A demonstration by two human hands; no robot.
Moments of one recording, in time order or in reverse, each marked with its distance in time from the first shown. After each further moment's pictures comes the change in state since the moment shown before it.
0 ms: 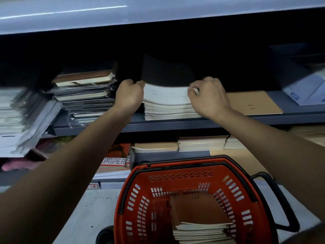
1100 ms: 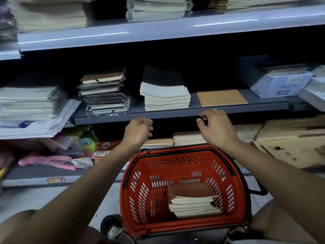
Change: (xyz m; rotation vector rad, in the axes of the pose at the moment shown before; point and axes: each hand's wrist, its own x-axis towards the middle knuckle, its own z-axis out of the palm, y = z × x) left_hand -0.163 -0.059 -0.017 -0.076 -0.204 -0.036; right_hand -0.162 0.034 -0.042 -0.049 -0.025 0.023
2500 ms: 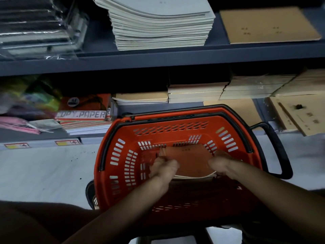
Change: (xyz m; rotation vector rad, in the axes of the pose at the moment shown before) left_hand -0.028 -0.248 0.163 -0.030 -0.098 -0.850; right_hand -0.092 0.119 0.192 0.073 -0.972 0.939
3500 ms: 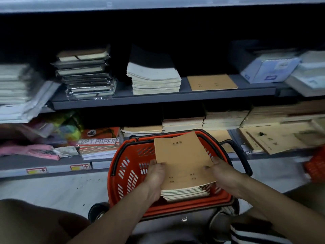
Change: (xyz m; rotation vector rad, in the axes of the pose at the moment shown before) left_hand -0.141 0.027 -0.045 -0.266 -0.193 0.291; right_hand -0.165 0.055 -0.025 0.669 -0.046 -0.458
